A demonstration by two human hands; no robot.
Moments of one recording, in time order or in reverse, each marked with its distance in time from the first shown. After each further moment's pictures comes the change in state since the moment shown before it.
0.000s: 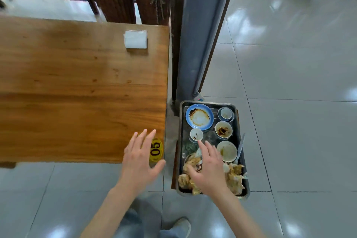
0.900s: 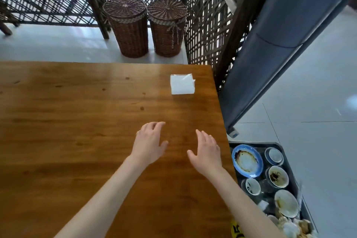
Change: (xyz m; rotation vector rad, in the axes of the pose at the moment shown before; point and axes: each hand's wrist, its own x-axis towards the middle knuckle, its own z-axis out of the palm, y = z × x) left_hand 0.263 -0.197 -0.151 0.122 0.012 0.099; right_hand 0.235 -0.268 0.049 -0.062 0.064 0.044
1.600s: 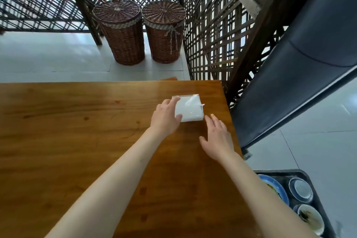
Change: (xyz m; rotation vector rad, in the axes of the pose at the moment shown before) left_hand 0.230 0.009 0.014 -0.173 -0.008 0.006; right_hand 0.200 -0.002 -0.010 -0.142 0.069 -0.015
